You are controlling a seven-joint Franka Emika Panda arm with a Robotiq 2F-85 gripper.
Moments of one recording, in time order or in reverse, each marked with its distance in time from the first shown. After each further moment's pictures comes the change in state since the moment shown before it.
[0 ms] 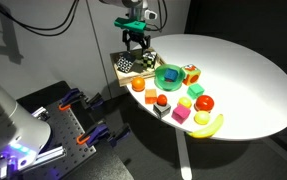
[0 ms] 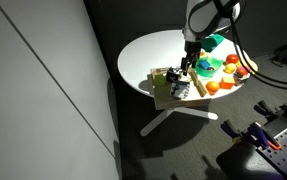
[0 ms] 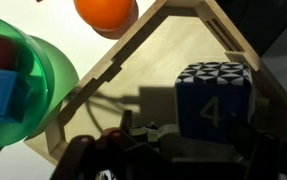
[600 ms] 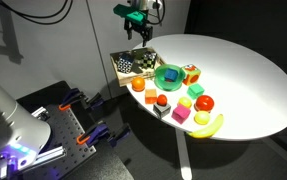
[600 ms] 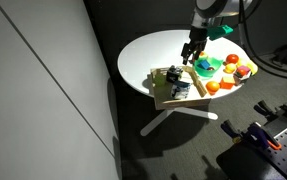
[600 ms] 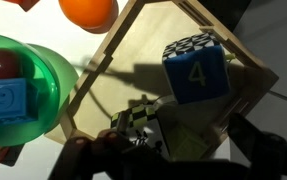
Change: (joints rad) arm -0.060 -0.122 0.021 -0.052 0.177 0.002 -0.007
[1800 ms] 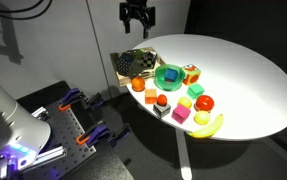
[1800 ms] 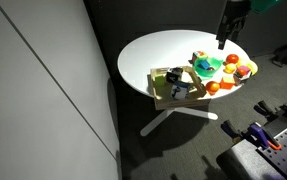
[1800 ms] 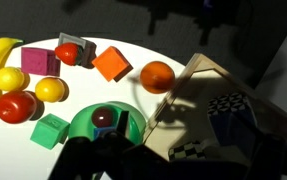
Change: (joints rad) arm -0.005 -0.370 -0.113 -0.200 -0.214 -0.253 0.099
